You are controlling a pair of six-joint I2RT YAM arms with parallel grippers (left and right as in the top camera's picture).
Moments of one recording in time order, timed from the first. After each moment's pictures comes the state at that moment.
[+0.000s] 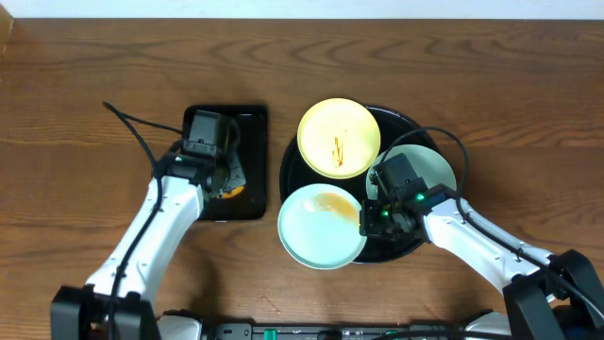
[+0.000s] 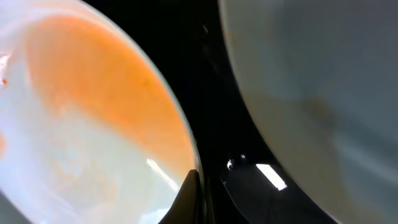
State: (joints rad) left arm -0.18 1.45 0.94 -0.71 -0.08 -0.49; right arm 0.50 1.54 0.73 -0.49 -0.29 0.57
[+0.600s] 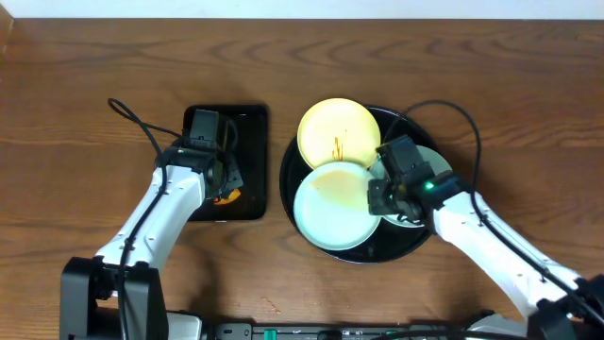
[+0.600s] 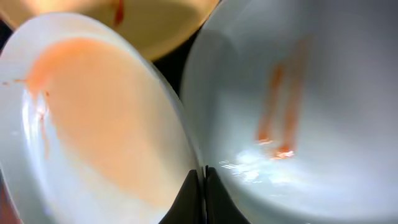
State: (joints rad) left arm -0.15 1.54 0.94 -0.71 -0.08 -0.49; right arm 0.49 1.45 0.90 -0.64 0.02 0.44
